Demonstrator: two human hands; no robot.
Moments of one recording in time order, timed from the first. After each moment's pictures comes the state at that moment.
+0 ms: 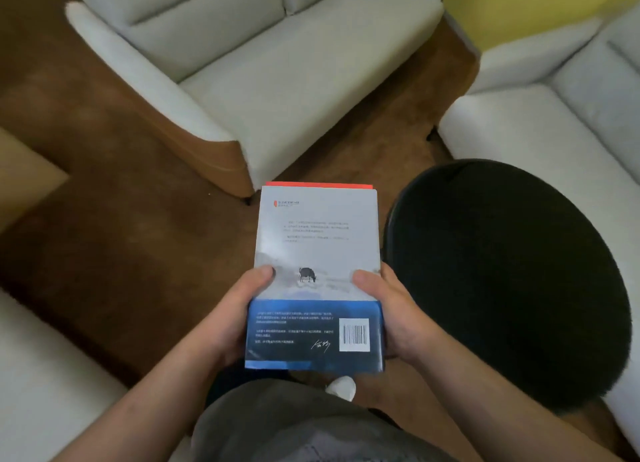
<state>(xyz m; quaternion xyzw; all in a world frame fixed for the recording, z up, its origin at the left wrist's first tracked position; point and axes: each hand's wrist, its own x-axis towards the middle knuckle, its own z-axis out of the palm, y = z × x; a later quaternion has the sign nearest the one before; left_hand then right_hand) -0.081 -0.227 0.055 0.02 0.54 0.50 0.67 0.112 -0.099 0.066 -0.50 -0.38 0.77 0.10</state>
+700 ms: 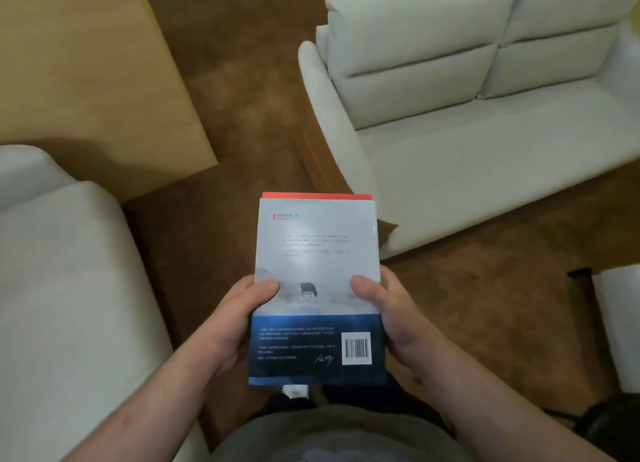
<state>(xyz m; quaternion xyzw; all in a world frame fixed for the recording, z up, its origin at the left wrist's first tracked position) -0.424 -0.311 0.058 -0.08 0.57 0.66 0.48 -0.313 -0.101 0.072 -0.34 -0.55 0.76 -0.09</state>
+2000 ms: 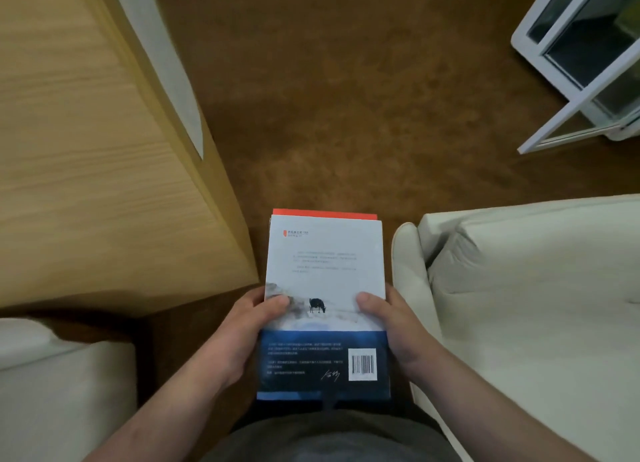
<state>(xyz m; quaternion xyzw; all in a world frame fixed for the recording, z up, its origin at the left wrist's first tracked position) -1.081 -0.176 0.048 -0.12 0.58 0.71 0.38 -1.019 0.059 0.057 -0.27 -0.60 0.73 -0.18</state>
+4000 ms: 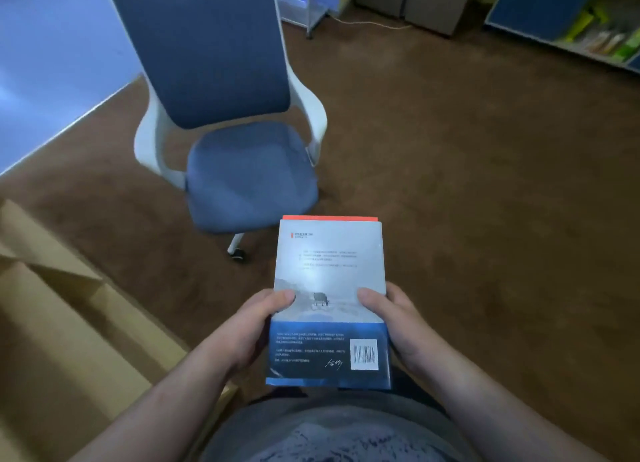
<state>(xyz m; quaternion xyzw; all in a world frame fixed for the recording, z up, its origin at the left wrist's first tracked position) -1.957 -0.129 0.027 -0.35 0.47 0.80 0.11 -2.091 0.068 0.034 -0.05 -0.64 0.61 -0.46</state>
